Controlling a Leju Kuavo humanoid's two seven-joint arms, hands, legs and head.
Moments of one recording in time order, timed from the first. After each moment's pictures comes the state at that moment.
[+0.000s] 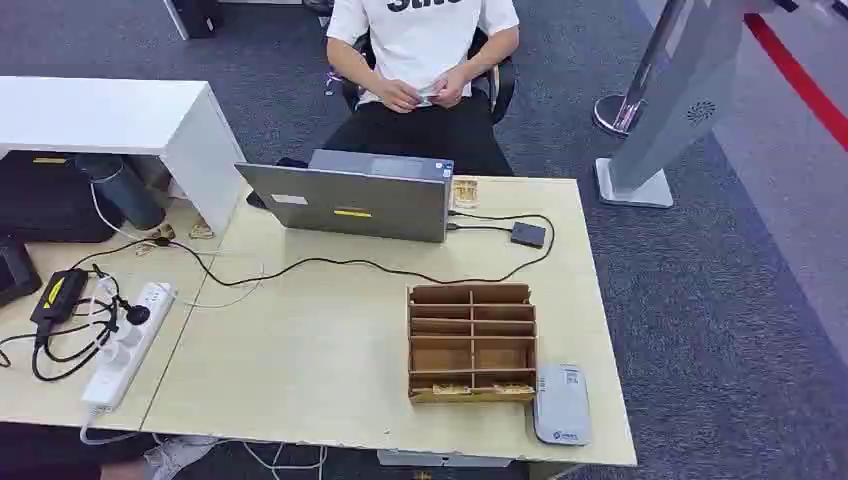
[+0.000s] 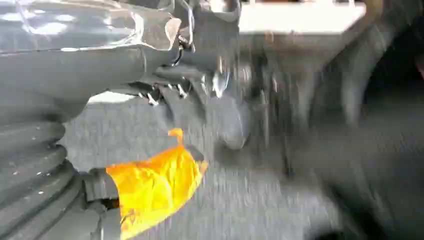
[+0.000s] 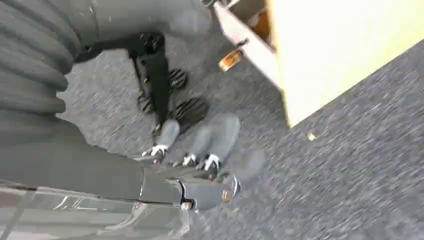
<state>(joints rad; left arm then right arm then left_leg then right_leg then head) 0.35 0.79 -0.92 -1.62 -0.26 -0.01 0.02 -0.04 -0.20 -0.63 -0.29 -0.26 0.16 -0.04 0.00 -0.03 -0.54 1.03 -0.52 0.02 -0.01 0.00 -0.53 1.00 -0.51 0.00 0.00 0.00</state>
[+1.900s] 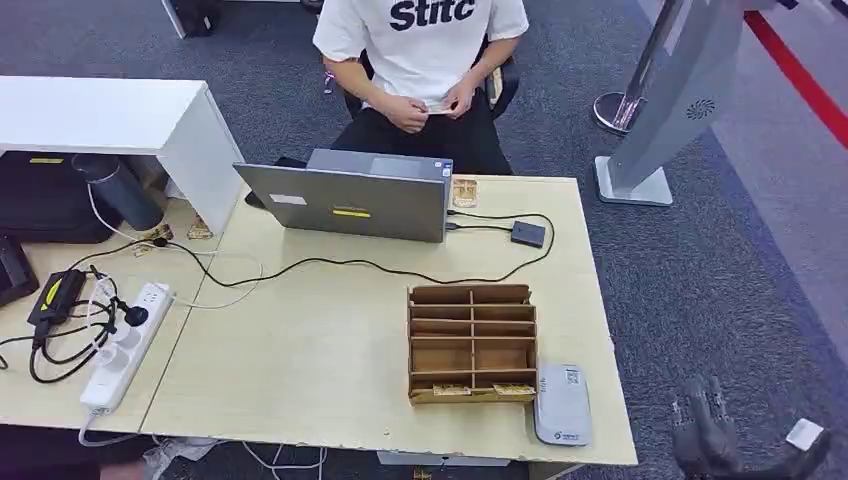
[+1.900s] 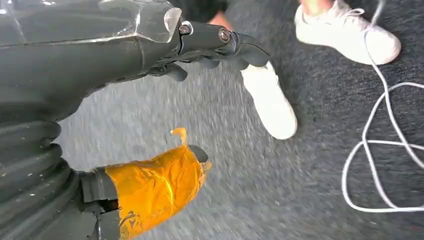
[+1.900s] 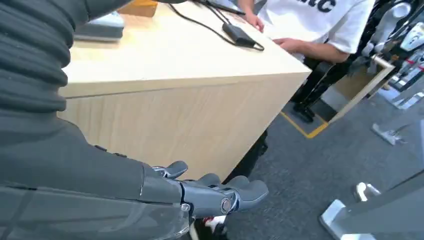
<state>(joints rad) 0.08 0.09 0.55 -0.65 -0.60 0.00 0.06 -0.01 0.13 -0.63 -1.18 -0.61 0.28 -0.10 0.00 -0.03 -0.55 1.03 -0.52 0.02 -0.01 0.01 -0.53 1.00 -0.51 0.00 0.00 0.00</state>
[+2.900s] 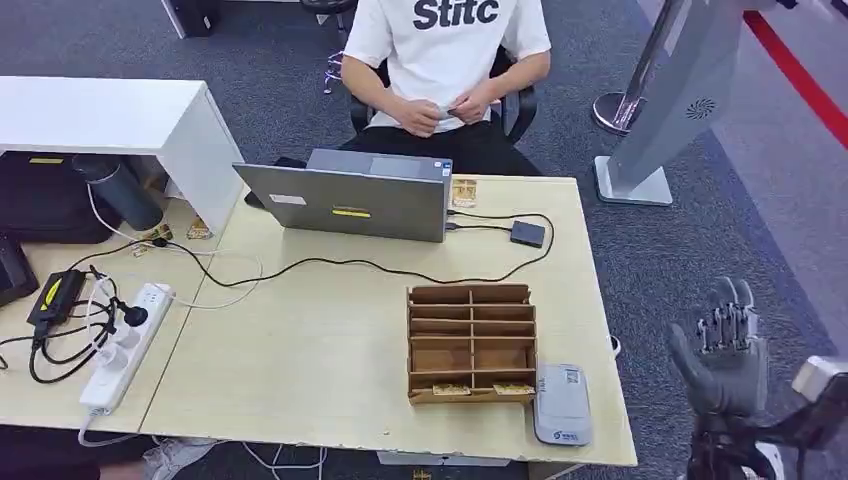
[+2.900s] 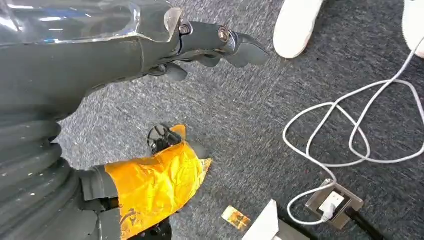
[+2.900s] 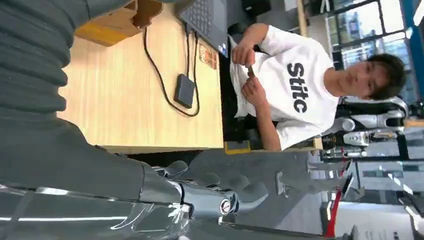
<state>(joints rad) -0.01 -0.15 1.07 -0.52 -0.34 0.01 -0.15 0.04 0.20 -0.34 -1.77 -0.07 0.18 -0.21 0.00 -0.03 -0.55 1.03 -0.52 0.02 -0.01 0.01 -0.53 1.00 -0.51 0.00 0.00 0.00</state>
